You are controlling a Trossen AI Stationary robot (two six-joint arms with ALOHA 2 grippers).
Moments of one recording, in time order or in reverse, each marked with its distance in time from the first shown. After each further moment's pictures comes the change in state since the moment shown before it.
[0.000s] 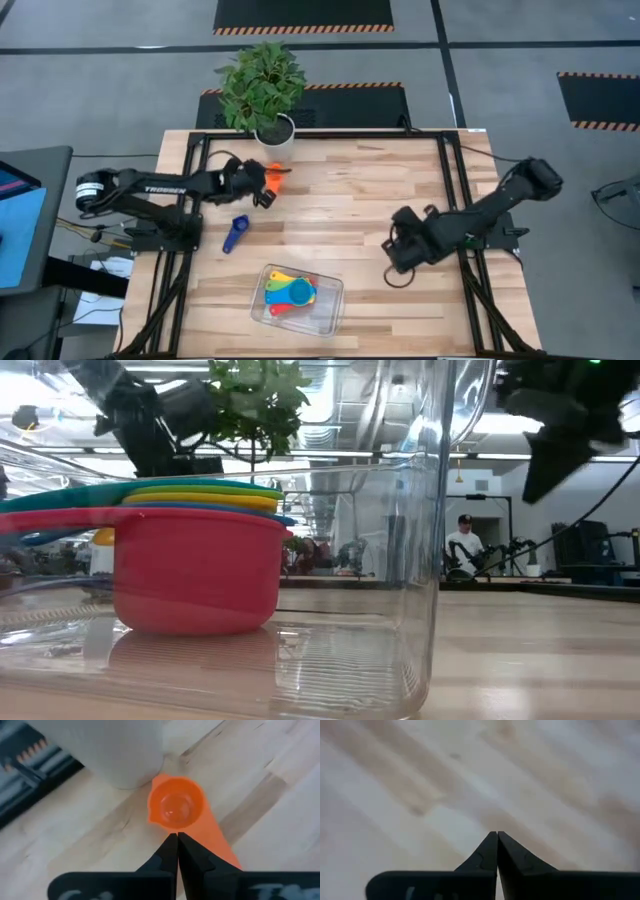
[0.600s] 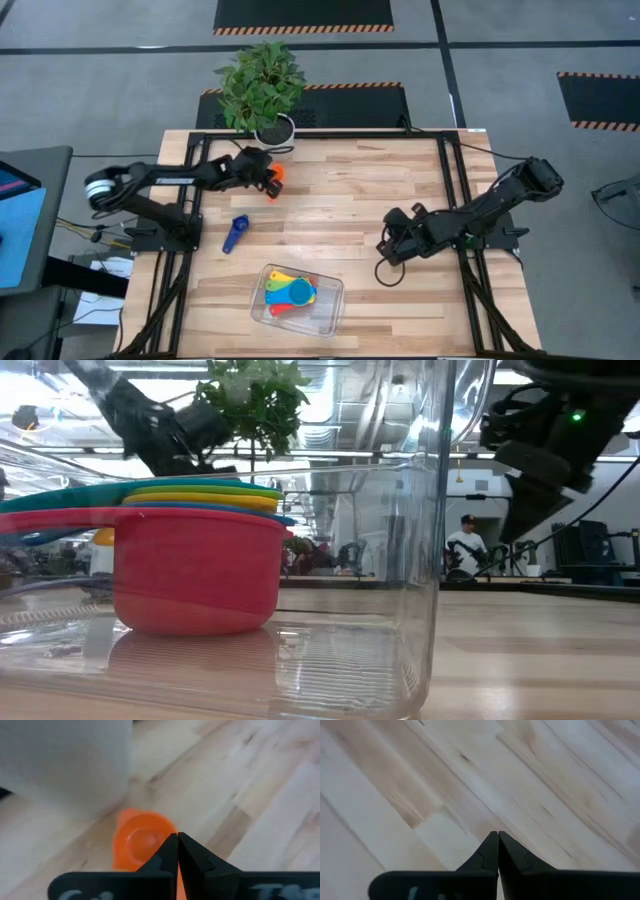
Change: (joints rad) left arm 0.180 0.120 0.011 0.243 0.313 0.092; right arm -0.100 0.010 -0.159 0.319 0.007 -0.291
